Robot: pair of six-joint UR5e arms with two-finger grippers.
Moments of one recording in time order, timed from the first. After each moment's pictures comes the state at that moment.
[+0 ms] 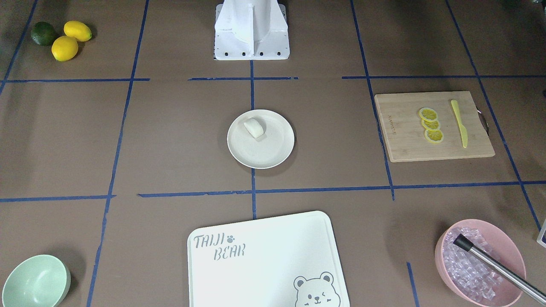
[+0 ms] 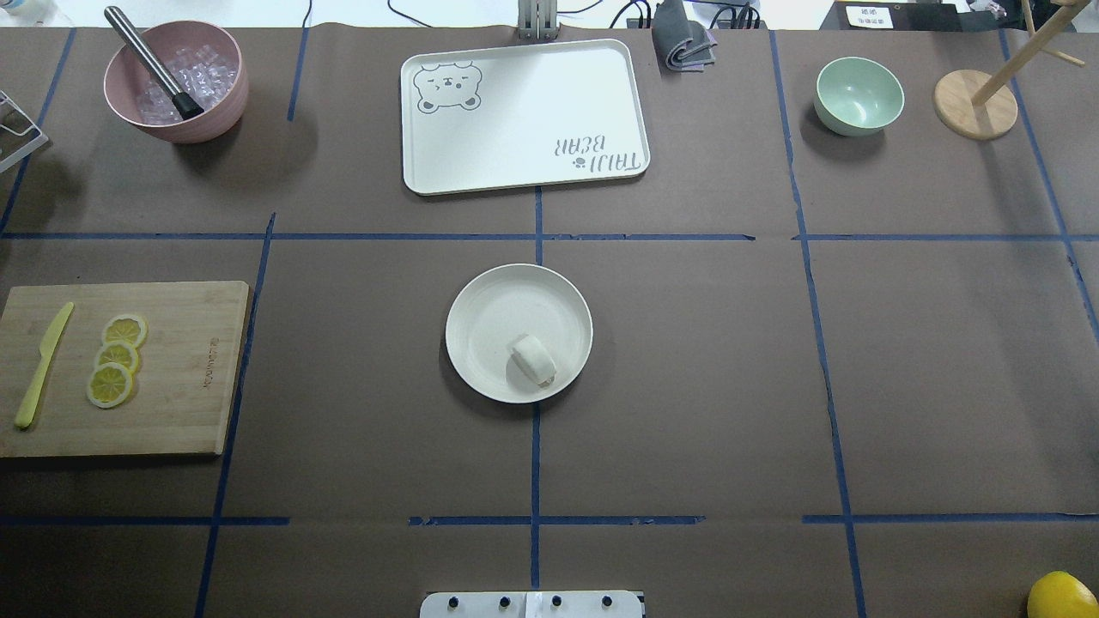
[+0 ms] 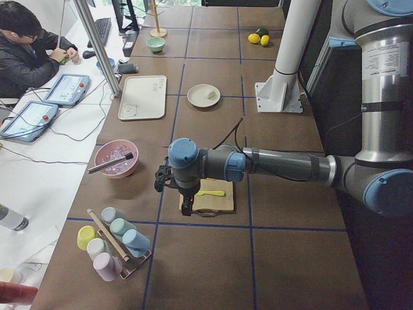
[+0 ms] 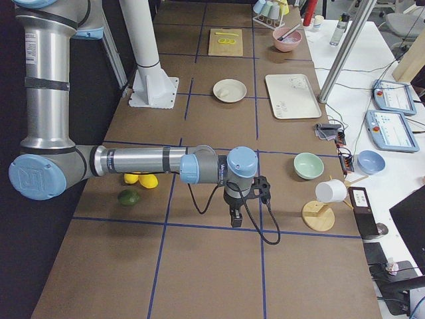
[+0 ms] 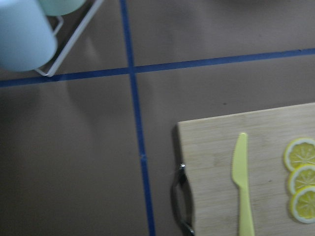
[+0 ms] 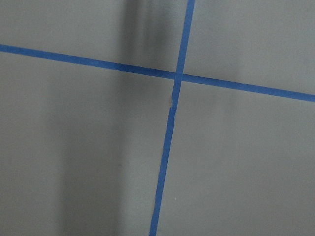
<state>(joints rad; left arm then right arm) -1.53 -1.45 -1.73 -1.57 -2.39 -0.02 1.52 -1.64 1.70 -1.60 2.31 -0.09</state>
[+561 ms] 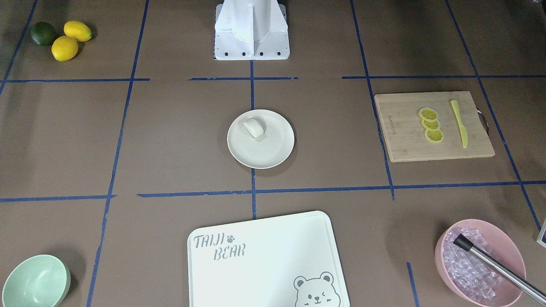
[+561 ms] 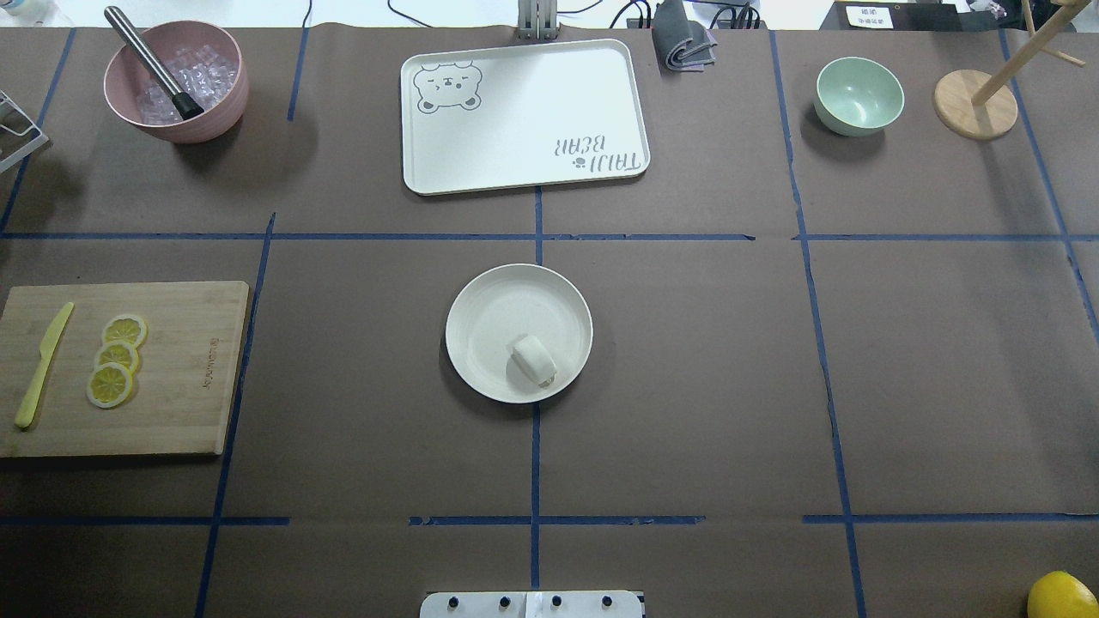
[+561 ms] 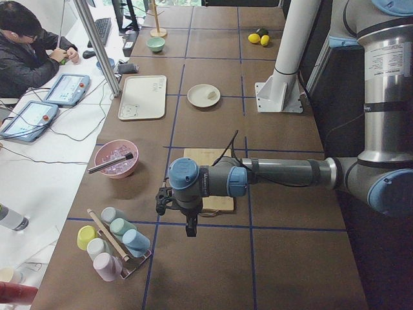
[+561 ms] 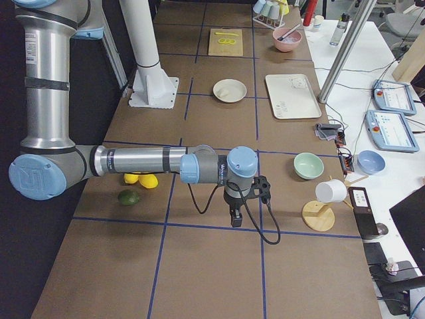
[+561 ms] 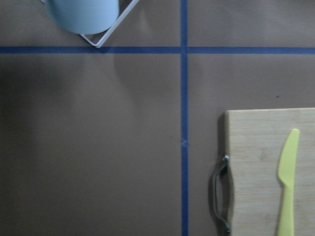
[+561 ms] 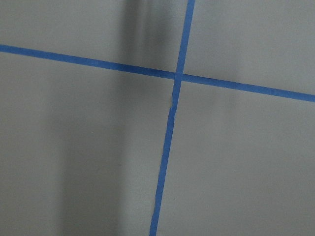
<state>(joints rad) -1.54 -1.45 -1.68 -1.56 -2.32 -0.02 1.52 -1.64 1.70 -1.60 2.31 -0.09</state>
